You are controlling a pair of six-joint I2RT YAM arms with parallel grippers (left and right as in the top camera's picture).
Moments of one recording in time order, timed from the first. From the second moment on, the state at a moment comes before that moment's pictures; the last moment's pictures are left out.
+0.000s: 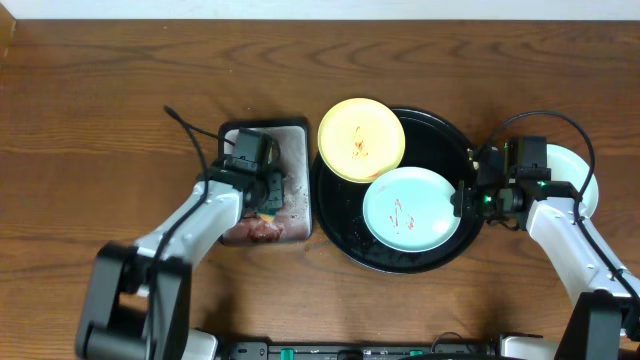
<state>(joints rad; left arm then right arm) -0.26 1.59 0.85 -0.46 0.01 -0.34 -0.03 1.47 0.80 -0.57 -0.35 0.08</state>
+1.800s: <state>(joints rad) 0.17 1.34 0.85 -0.35 0.97 -0.14 0.03 1.47 0.80 -0.55 -0.23 0.08</state>
